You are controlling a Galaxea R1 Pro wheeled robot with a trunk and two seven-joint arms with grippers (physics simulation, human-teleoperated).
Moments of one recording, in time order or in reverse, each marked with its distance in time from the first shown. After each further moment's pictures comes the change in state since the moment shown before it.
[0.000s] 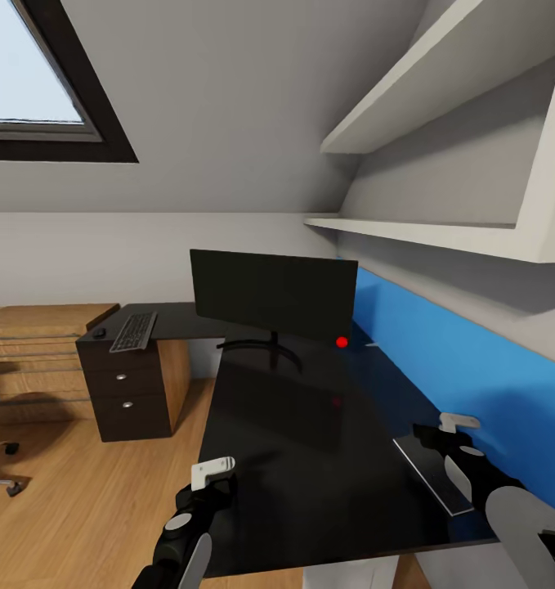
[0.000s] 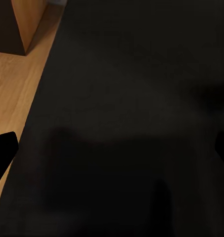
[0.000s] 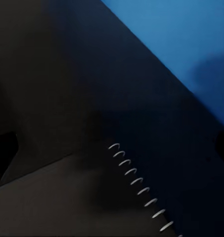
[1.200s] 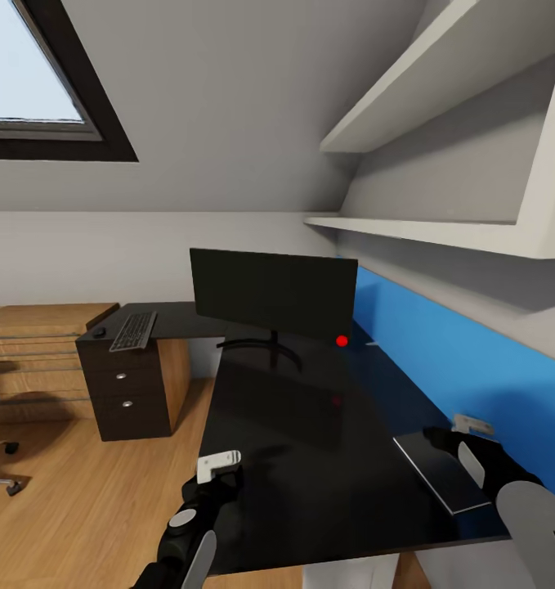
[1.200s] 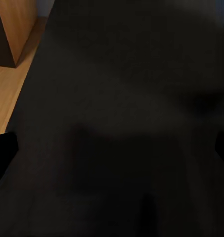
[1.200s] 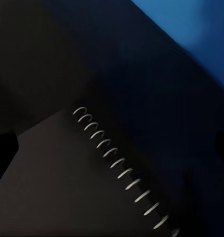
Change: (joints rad) left arm 0.000 -0.001 -0.040 -0.046 0.002 0.000 0.001; right arm -0.001 -0.026 -0.159 -0.095 -0.002 0.299 0.028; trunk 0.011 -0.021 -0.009
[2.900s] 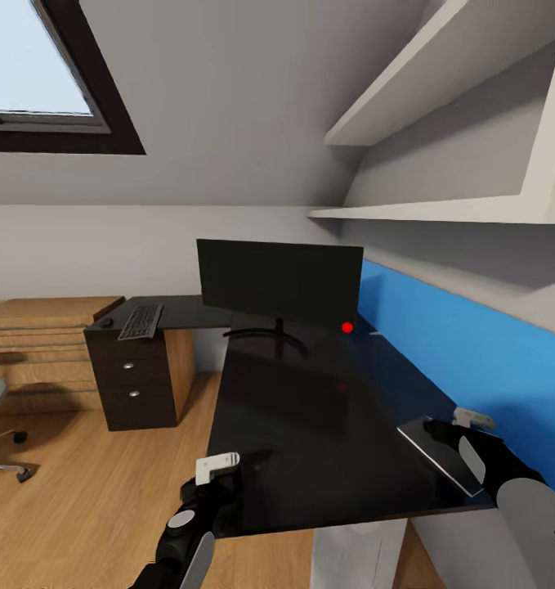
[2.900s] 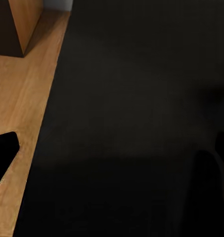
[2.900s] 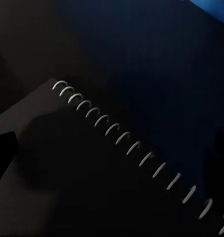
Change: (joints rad) left arm 0.000 0.010 -0.001 0.008 0.001 0.002 -0.001; right arm 0.000 0.000 -0.001 -0.043 -0.002 0.004 0.003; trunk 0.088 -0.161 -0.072
